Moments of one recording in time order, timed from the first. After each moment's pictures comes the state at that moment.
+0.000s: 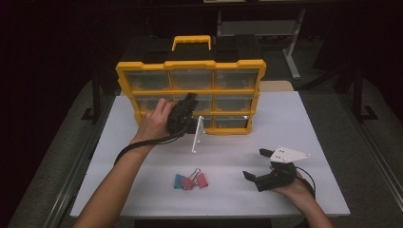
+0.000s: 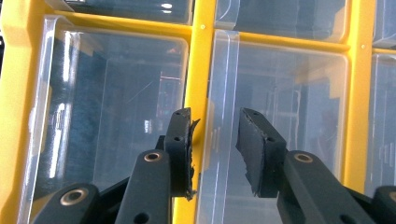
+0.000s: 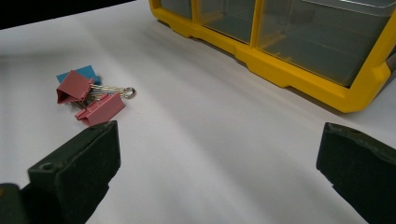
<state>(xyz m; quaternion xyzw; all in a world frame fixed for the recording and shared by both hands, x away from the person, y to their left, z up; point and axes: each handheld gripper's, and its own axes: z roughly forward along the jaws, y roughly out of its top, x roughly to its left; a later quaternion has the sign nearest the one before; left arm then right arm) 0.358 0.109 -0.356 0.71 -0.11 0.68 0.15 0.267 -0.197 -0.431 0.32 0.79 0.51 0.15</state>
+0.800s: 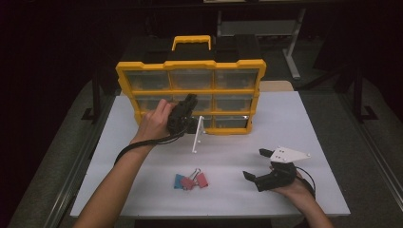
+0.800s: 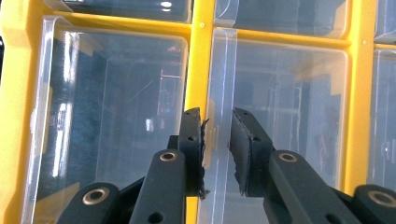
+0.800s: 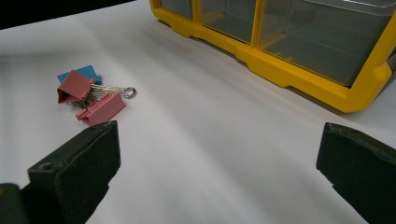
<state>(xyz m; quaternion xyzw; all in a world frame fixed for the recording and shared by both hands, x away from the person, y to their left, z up) 0.358 0.109 -0.355 0.71 -0.11 0.68 0.15 0.267 -0.197 -0.431 0.32 0.79 0.51 0.15</state>
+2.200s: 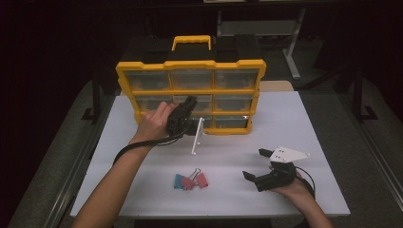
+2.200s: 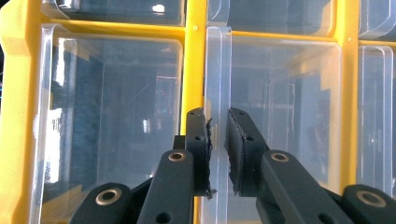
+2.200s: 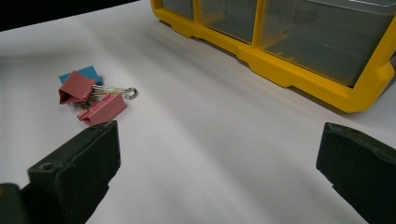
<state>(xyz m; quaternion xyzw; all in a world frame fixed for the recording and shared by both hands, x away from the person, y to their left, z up) 0.352 0.109 -0.352 0.72 -0.12 0.67 0.14 0.268 -0.197 -0.432 0.31 0.79 0.51 0.14</state>
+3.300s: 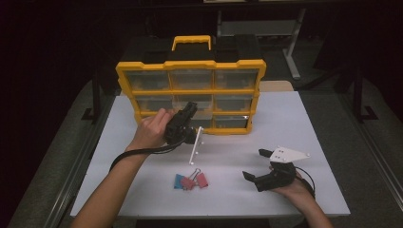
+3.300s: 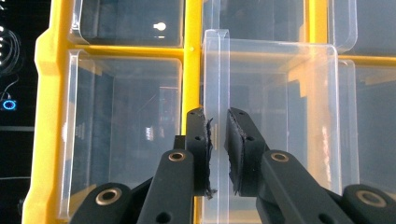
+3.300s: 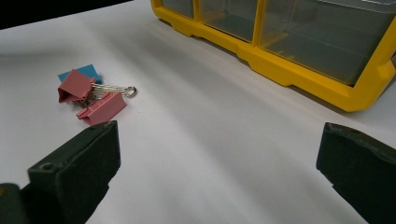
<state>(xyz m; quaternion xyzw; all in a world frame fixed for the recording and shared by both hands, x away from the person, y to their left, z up) 0.329 0.112 -0.354 0.71 -0.14 0.67 0.15 0.267 -0.196 -0.432 0.31 0.79 0.50 0.14</state>
